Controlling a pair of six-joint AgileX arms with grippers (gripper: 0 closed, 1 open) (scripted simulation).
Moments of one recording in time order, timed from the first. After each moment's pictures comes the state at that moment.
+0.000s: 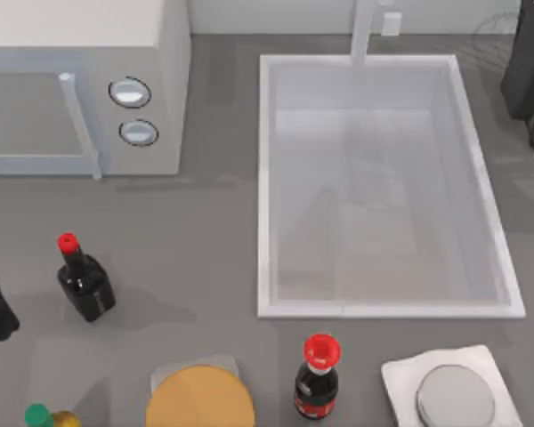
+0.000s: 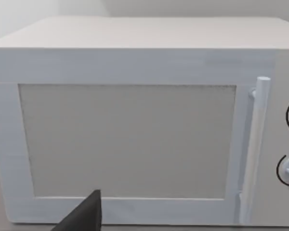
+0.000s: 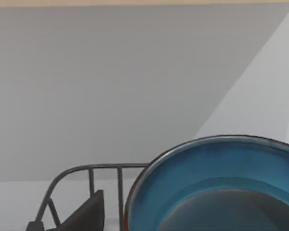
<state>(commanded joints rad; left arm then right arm) 0.00 0.00 0.00 0.00 0.00 0.00 -0.27 1.60 0.86 0.72 -0.24 0.02</state>
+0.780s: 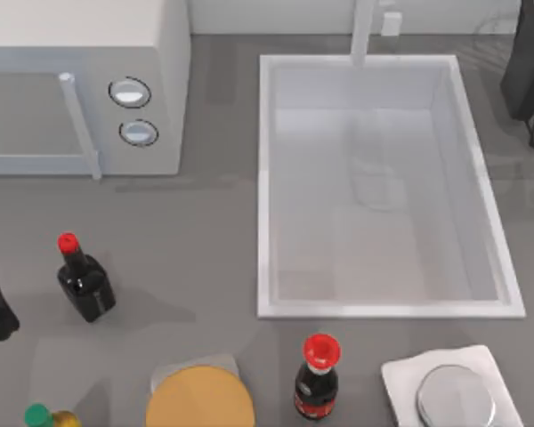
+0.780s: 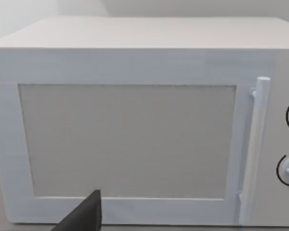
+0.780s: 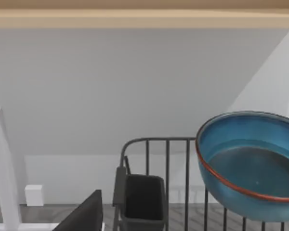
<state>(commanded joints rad) 0.00 0.00 0.00 0.00 0.00 0.00 -0.15 0.87 0.48 0.40 -0.13 0.01</state>
